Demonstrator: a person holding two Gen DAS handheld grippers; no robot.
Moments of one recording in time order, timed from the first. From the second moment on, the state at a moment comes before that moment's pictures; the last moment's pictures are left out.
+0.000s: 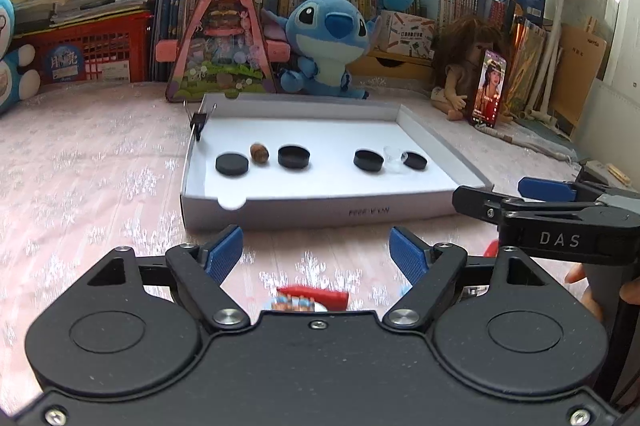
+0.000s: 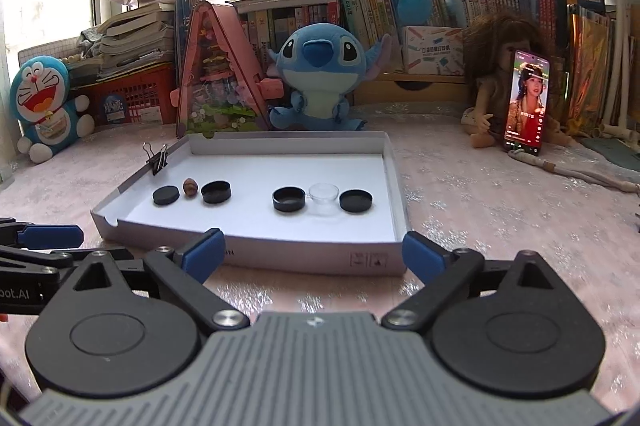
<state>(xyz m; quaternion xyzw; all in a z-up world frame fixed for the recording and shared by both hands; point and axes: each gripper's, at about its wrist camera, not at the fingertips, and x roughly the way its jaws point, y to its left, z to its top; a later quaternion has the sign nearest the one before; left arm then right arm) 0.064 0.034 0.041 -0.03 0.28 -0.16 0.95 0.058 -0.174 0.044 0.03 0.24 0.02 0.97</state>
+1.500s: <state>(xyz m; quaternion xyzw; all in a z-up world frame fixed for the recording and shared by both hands) 0.034 0.036 -0.011 0.02 0.24 -0.09 0.96 0.019 -0.184 -0.012 0.00 0.23 -0.03 0.97</state>
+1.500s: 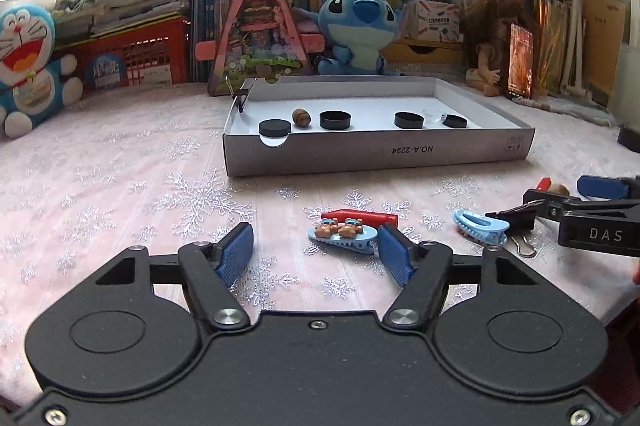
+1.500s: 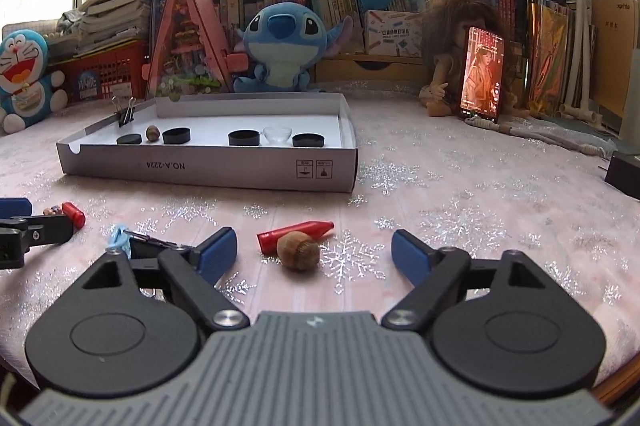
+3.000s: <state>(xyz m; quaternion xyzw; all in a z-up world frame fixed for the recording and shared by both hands) 0.033 0.037 -0.007 0.00 0.25 -0.10 0.96 0.011 -0.166 -0.009 -0.01 0.23 0.00 0.97</state>
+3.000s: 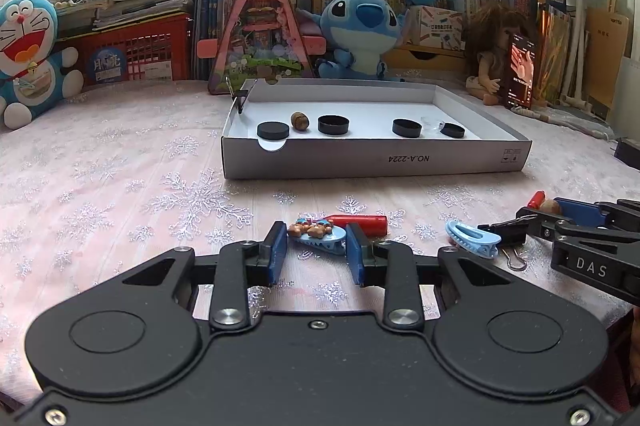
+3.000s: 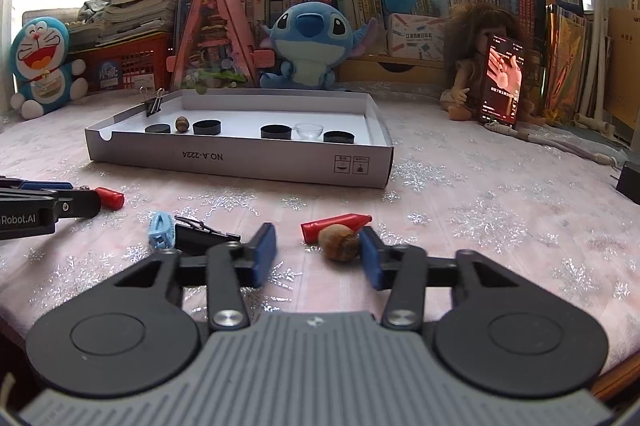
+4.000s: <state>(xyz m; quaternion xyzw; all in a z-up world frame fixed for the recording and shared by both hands) 0.025 0.033 0.010 -0.01 0.24 -0.11 0.96 0.011 -0.174 0.009 0.03 0.21 -0.01 0.98</state>
